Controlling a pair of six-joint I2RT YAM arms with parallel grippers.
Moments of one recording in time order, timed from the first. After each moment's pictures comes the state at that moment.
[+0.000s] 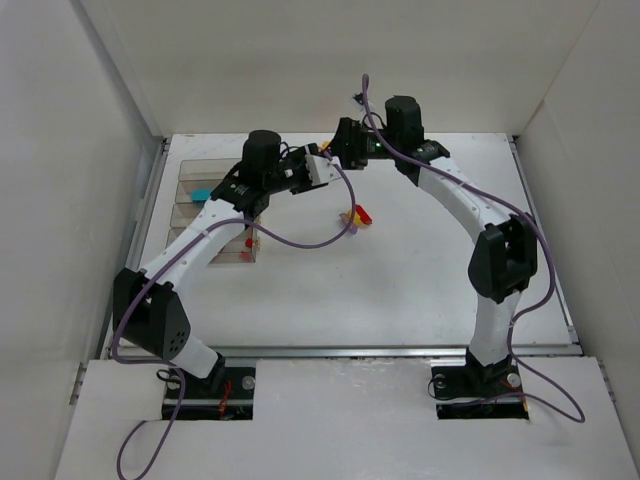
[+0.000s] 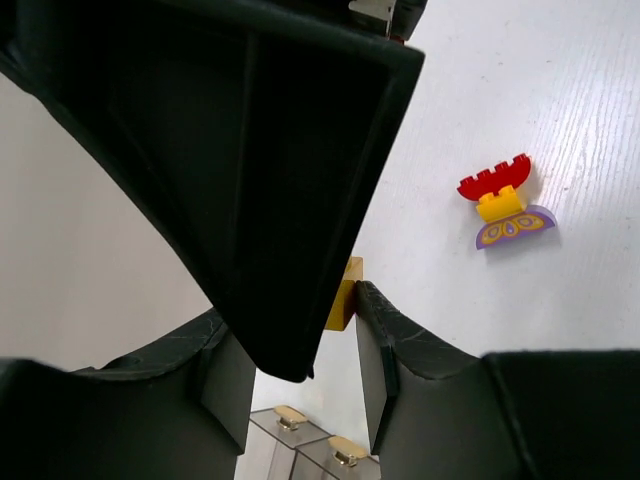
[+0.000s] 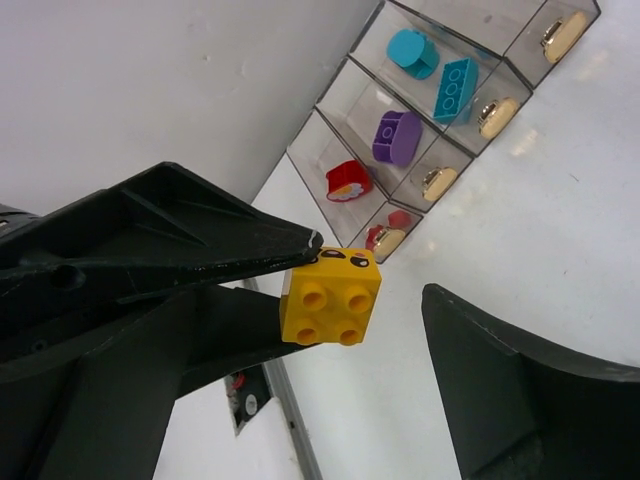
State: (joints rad) left arm -0.48 1.51 1.34 -0.19 0.43 0.87; right arm 0.42 1.95 1.81 -0.19 -0.84 0.57
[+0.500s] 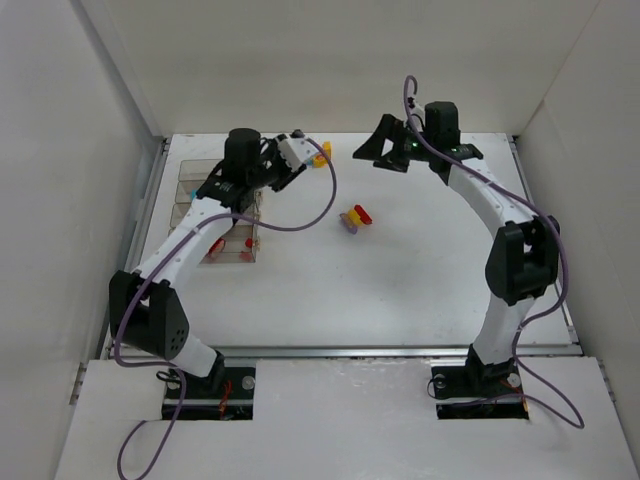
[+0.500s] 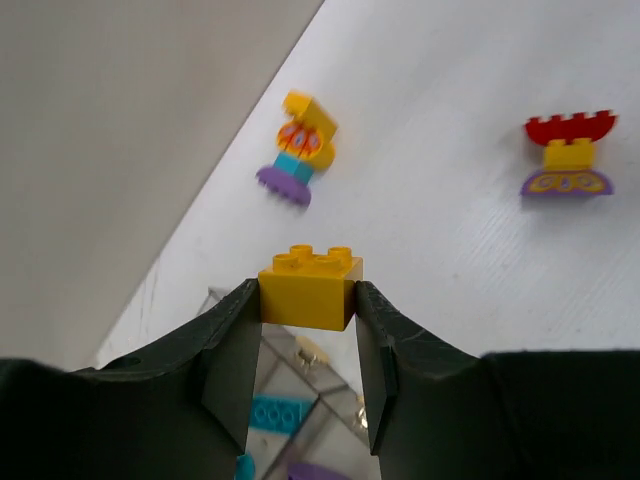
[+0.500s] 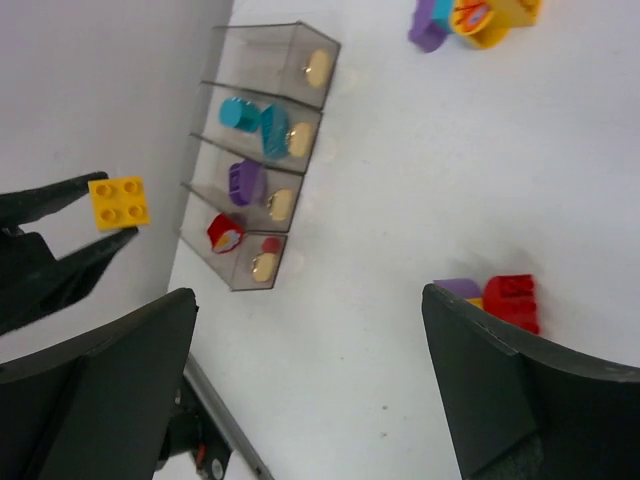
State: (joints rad) left arm -0.37 1.50 1.32 -0.21 0.33 0.67; right arm 0.25 1.88 1.67 -0.26 -0.66 0.58
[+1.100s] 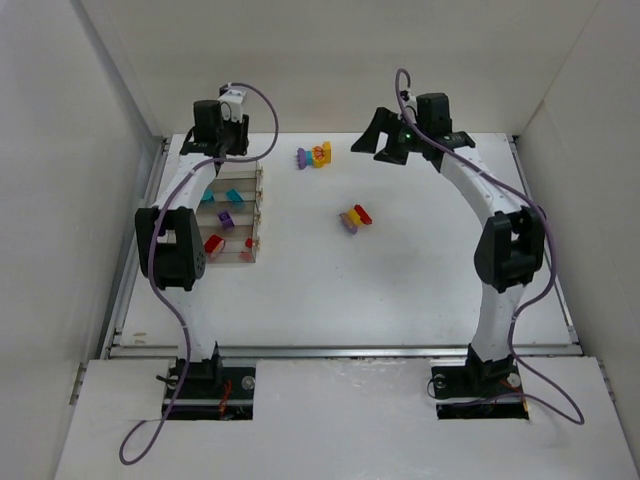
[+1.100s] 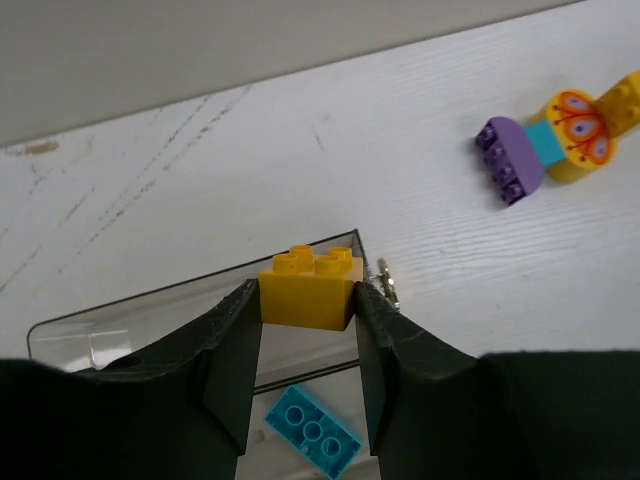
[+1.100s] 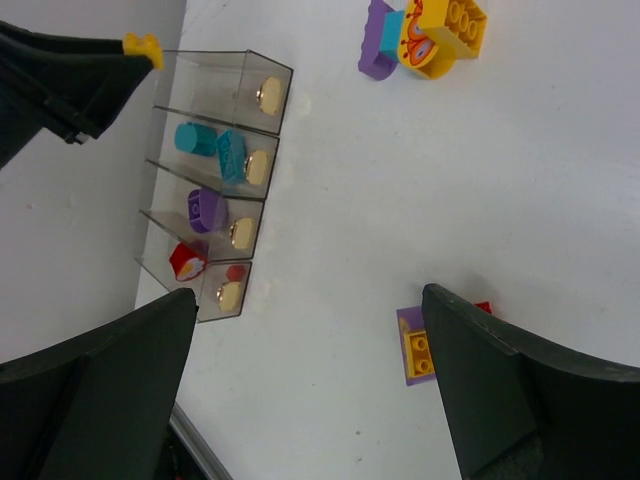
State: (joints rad) left arm -0.05 1.99 1.73 -0.21 0.17 0.14; right arm 0.25 2.00 1.85 -0.39 -0.55 0.53
